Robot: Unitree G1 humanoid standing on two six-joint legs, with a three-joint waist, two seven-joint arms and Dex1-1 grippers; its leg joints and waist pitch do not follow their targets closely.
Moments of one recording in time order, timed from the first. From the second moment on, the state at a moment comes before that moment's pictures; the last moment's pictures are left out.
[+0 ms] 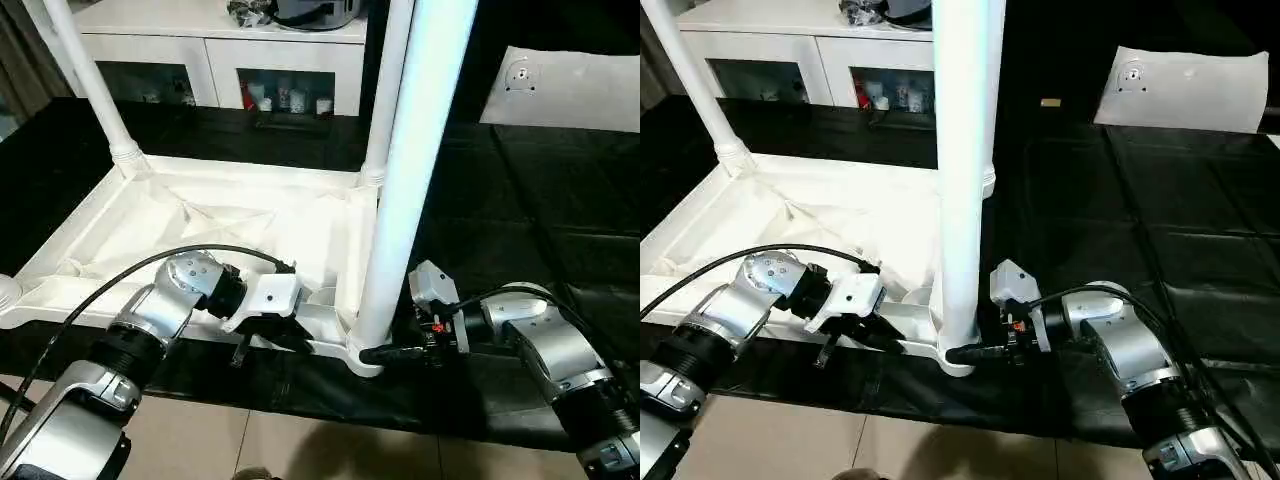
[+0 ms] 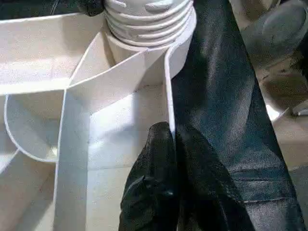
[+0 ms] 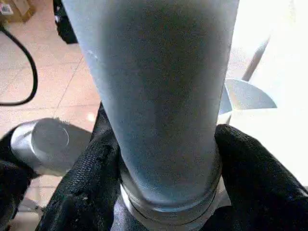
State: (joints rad) left arm -0.61 0.44 -0.43 0.60 0.03 -0.13 -1.46; right arm -0.36 -0.47 0.27 0.28 0.24 0.18 1.33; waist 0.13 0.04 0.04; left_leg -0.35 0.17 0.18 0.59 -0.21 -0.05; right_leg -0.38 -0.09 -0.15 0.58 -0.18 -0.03
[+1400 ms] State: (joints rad) left arm -0.56 0.34 -0.35 0.51 0.07 0.04 -1.09; right arm -0.23 -0.34 0.06 0.19 0.21 0.19 0.82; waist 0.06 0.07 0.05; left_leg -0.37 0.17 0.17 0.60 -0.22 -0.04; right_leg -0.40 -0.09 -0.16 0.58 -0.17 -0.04
